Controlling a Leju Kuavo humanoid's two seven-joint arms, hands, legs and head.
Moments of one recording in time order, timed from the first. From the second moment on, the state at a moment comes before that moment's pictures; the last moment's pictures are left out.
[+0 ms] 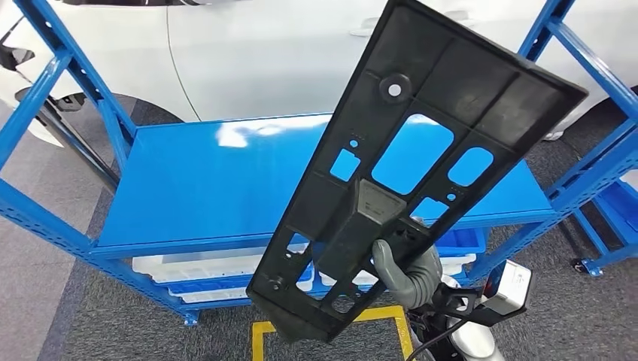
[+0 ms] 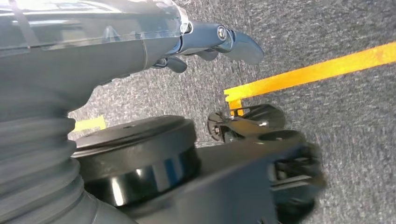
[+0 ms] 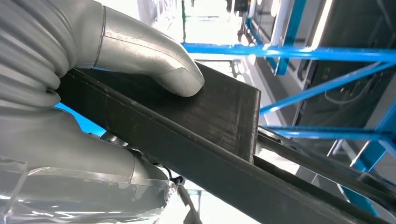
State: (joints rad) left arm -0.19 -0.08 -1.52 -0.16 1.42 0.26 -0.15; right arm -0.08 -0.13 0.40 -1.93 -0.20 0.27 -0.48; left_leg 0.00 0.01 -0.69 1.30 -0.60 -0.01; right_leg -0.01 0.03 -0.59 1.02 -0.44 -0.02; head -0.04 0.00
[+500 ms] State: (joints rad) left arm -0.19 -0.08 -1.52 -0.16 1.42 0.27 -0.16; right arm -0.07 -0.15 0.40 -1.89 -0.22 0.26 -0.53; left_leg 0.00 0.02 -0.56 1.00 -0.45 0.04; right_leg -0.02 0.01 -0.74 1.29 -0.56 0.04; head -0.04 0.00
